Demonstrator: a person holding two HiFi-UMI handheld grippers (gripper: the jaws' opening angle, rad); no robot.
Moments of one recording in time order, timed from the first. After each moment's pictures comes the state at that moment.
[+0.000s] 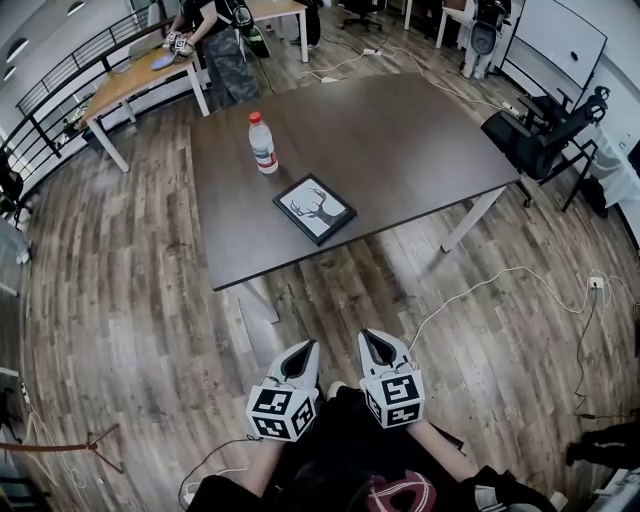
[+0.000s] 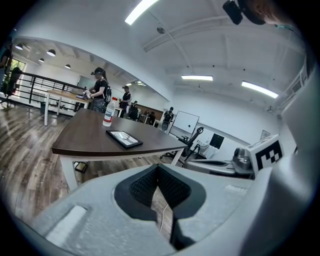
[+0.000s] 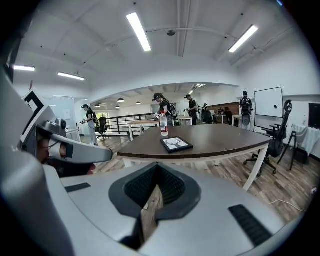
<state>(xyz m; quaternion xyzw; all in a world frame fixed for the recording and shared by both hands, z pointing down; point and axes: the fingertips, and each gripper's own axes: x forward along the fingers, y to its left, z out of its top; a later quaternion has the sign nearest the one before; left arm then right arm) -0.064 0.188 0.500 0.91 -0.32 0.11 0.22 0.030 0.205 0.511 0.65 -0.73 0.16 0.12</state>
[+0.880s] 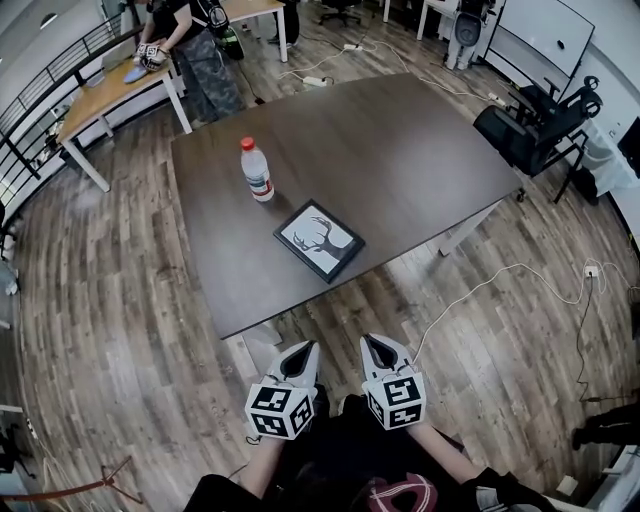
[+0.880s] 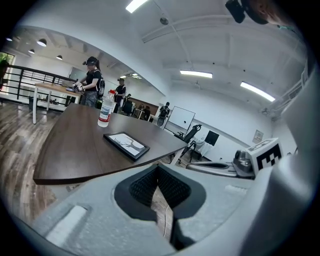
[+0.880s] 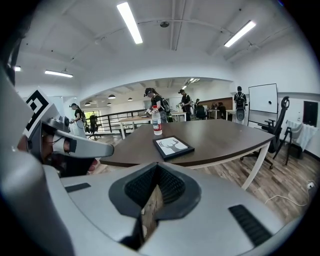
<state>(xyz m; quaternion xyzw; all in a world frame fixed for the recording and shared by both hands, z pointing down) -0.058 0.060 0.508 0.92 -0.27 0.14 0.24 0.034 0.096 0.524 0.68 -0.70 0.19 0.13</state>
